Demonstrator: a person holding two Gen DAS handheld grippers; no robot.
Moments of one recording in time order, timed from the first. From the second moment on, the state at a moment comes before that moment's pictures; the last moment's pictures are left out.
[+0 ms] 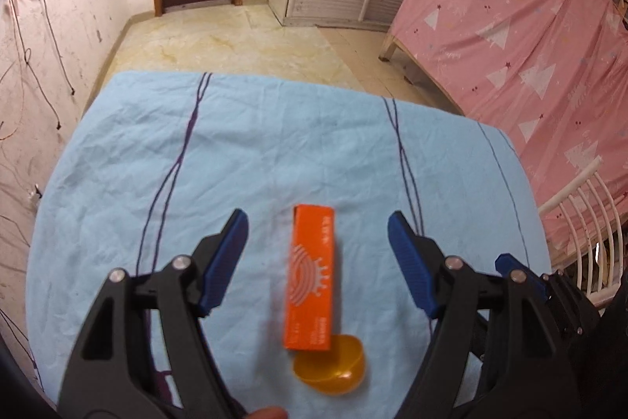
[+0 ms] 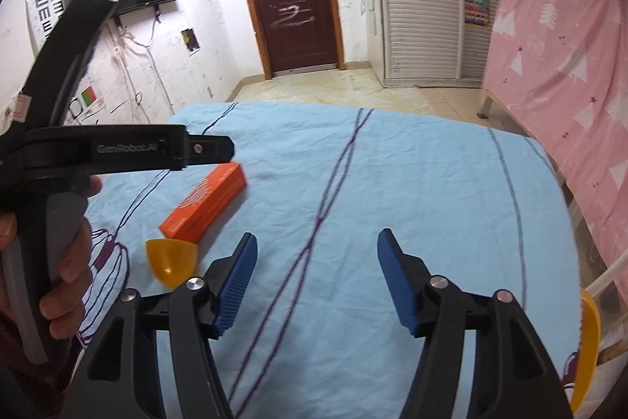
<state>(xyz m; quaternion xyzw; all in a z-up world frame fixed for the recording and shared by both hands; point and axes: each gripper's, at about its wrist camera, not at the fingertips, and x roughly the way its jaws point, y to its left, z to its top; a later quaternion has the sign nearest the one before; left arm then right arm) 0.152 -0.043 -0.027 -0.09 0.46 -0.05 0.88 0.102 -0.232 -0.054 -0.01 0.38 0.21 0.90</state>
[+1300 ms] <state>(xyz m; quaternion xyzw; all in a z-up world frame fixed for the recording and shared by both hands) 0.136 -0.005 -0.039 -0.07 0.45 -0.03 0.89 0.090 -0.140 -0.068 -0.06 0.41 0.31 0.86</state>
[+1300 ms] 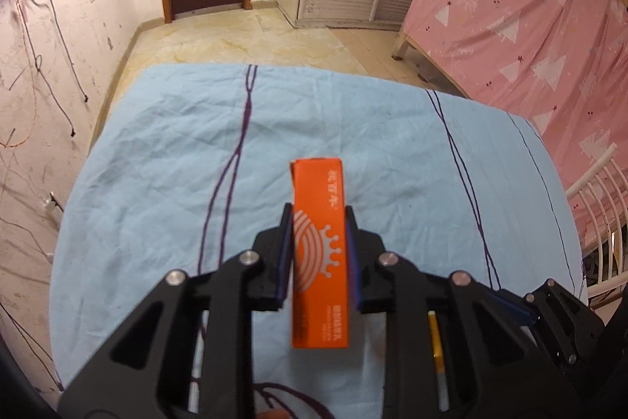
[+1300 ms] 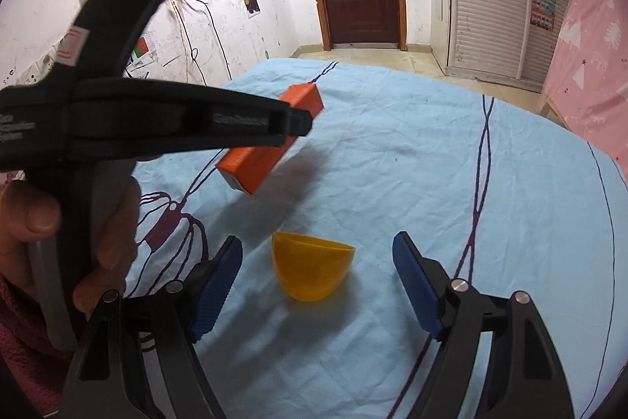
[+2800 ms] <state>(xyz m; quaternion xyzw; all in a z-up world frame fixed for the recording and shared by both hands) 0.129 -0.101 -0.012 0.00 0.42 -0.08 0.90 0.093 -0.286 -0.032 0.03 0.34 0.20 0.92</state>
